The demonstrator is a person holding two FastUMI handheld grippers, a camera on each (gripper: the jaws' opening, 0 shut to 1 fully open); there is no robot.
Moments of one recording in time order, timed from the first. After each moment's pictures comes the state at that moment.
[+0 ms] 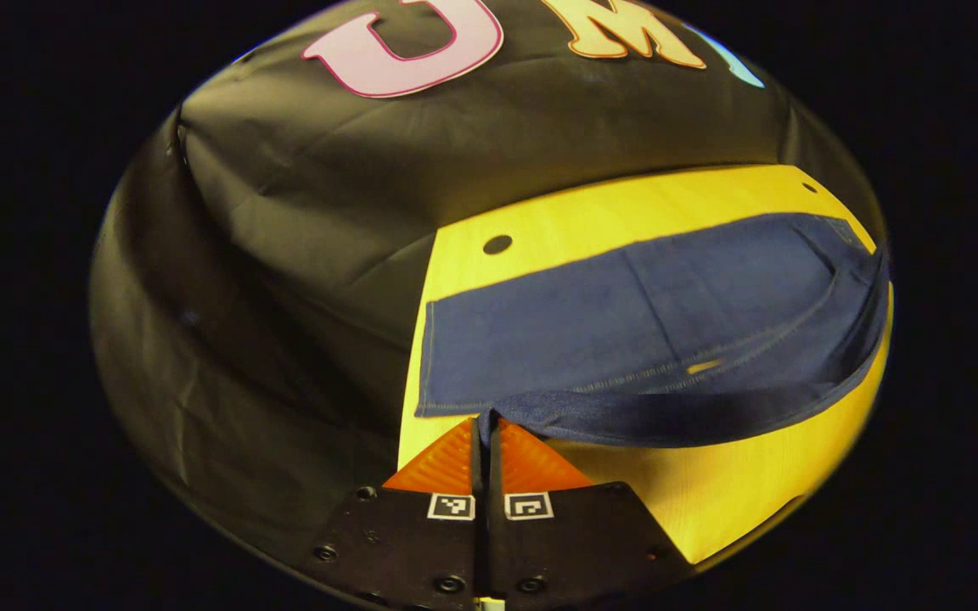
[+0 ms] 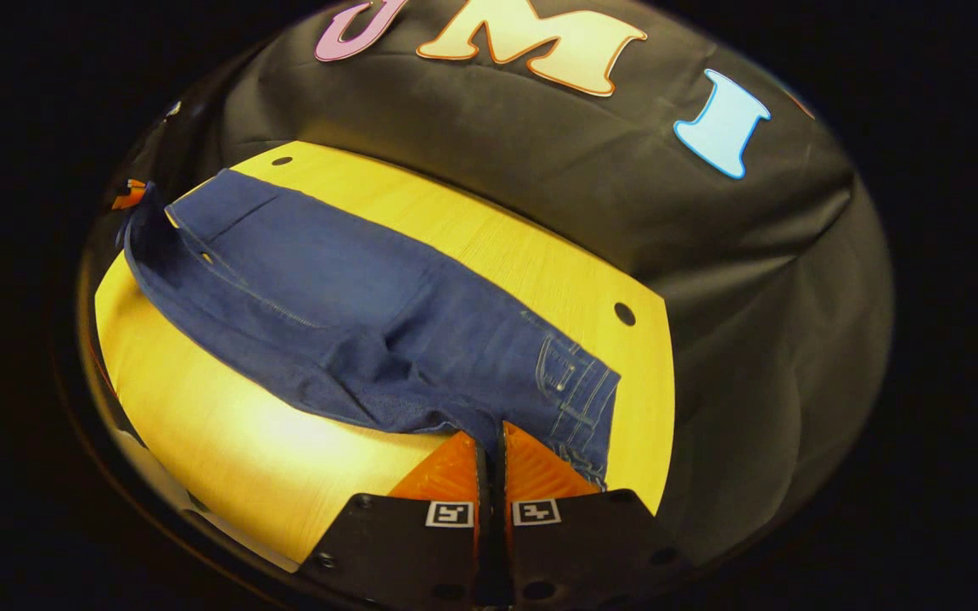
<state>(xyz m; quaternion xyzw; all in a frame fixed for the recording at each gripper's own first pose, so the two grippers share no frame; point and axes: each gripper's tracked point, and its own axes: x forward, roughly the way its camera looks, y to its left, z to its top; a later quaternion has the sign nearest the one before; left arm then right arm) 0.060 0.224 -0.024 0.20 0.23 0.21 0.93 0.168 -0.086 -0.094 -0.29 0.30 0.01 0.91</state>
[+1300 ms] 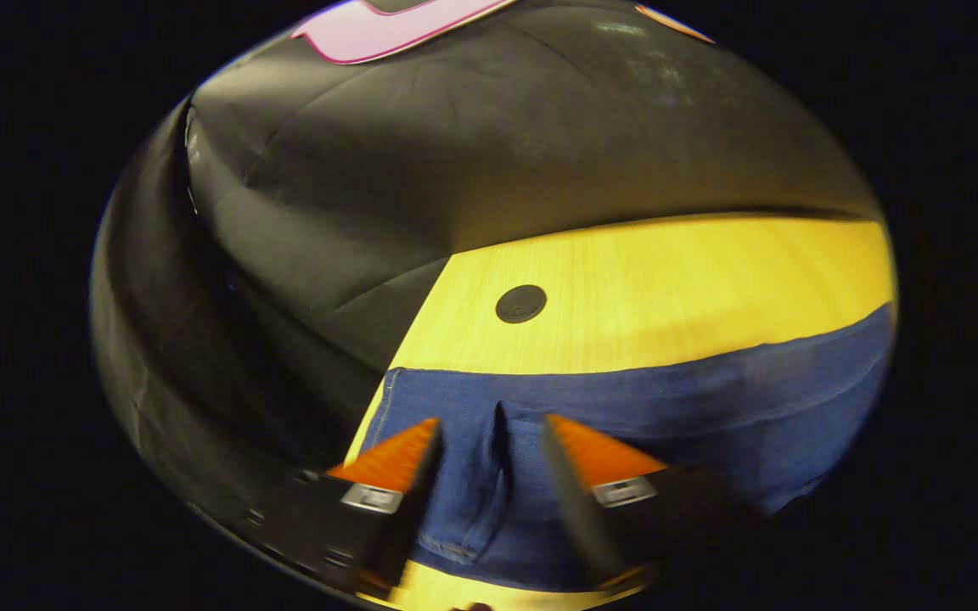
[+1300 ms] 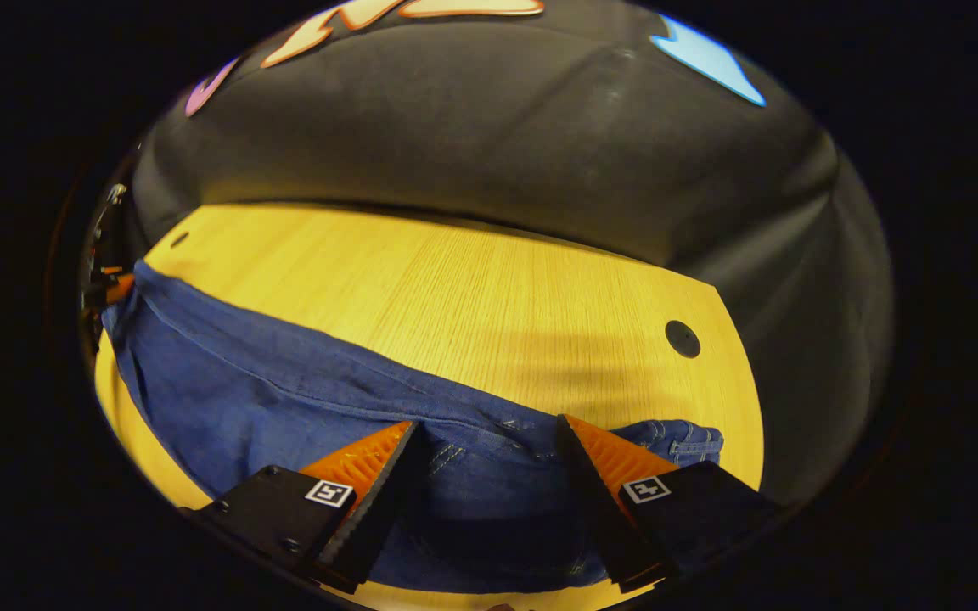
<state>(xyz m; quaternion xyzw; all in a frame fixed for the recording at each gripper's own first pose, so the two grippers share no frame) 0.226 0.232 -0.025 0.14 0.17 0.29 0.93 0.366 -0.104 -0.142 -0.12 0.29 0.00 0.95</state>
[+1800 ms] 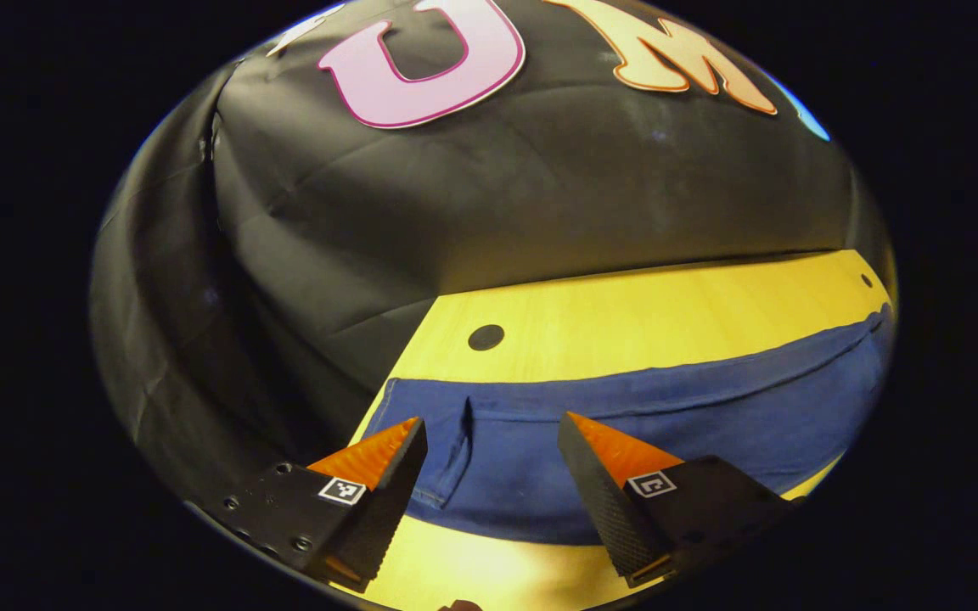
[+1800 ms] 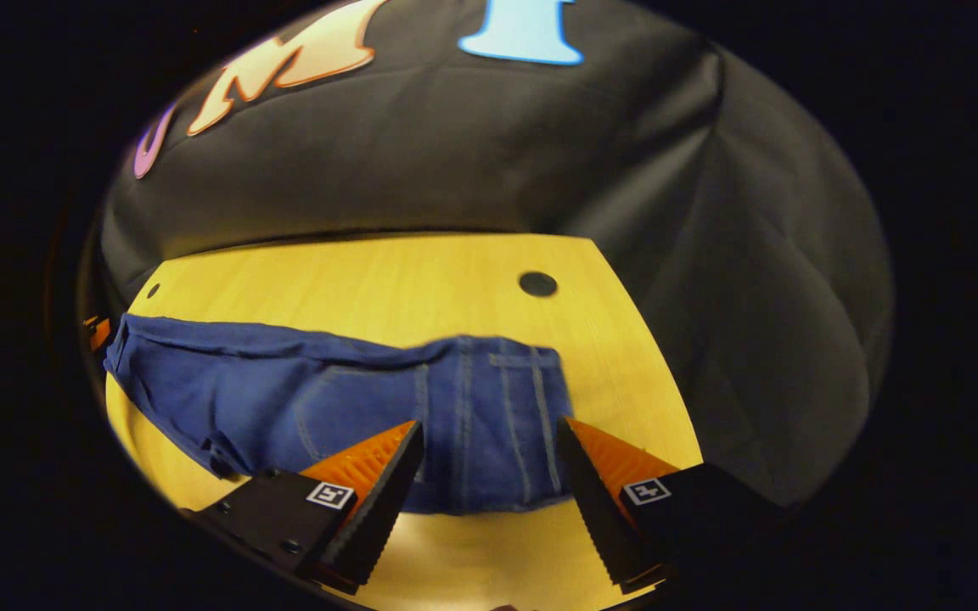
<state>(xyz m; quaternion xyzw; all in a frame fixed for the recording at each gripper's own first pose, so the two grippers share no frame) 0.165 0.158 -0.015 0.13 0.11 0.25 0.95 0.259 -0.247 -0.125 -0.05 0.29 -0.11 0.95</state>
